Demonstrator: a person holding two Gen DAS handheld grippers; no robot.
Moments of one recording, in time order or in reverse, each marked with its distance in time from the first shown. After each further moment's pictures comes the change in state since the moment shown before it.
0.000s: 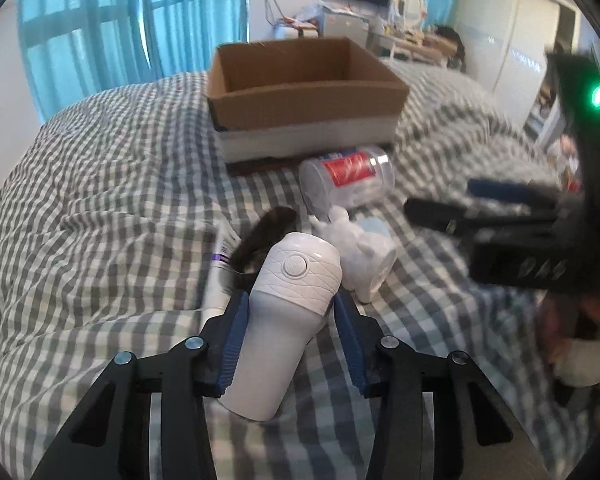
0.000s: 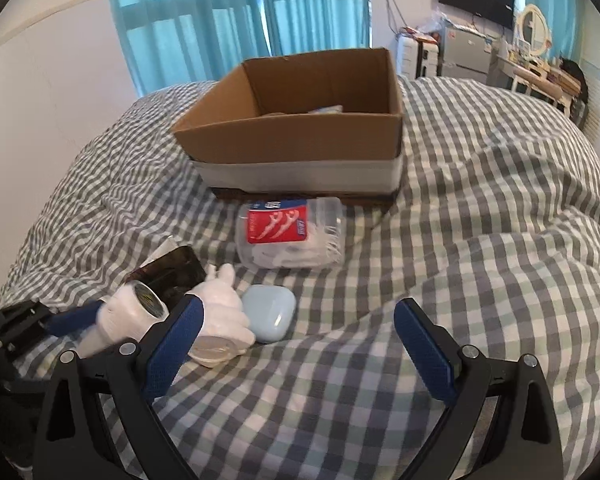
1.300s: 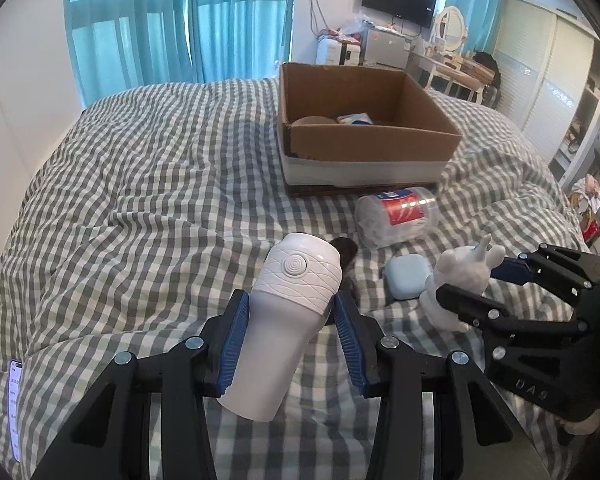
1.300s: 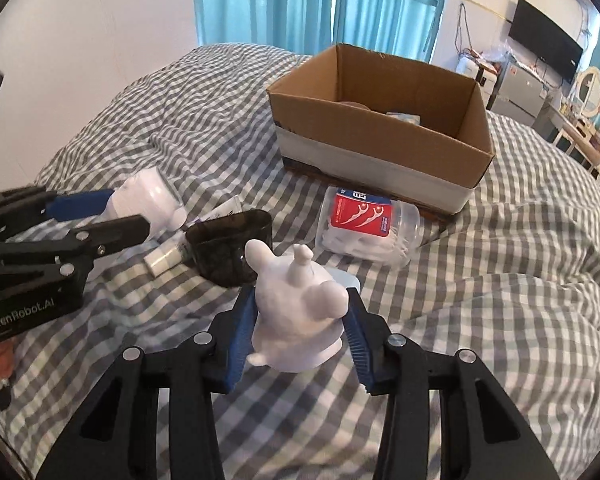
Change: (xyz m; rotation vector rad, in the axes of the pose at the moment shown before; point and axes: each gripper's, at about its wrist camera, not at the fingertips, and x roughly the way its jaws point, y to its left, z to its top) left arm -0.021 0.035 0.013 -0.102 -0.023 0.079; right arm -0.017 0.058 -0.008 -0.245 0.066 0.021
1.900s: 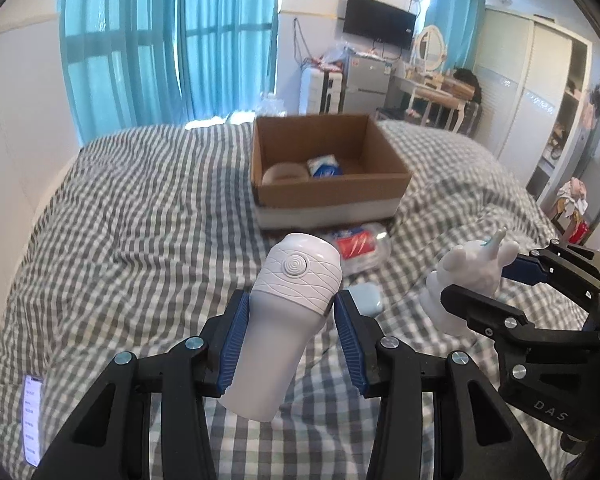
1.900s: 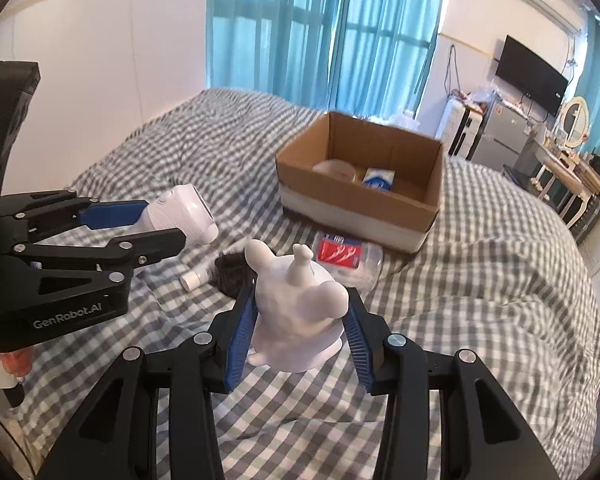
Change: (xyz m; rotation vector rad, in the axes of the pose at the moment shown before) left arm -0.064 -0.029 0.019 0.036 -0.111 -0.029; right arm -0.096 0.007 0.004 -0.025 -0.158 -0.042
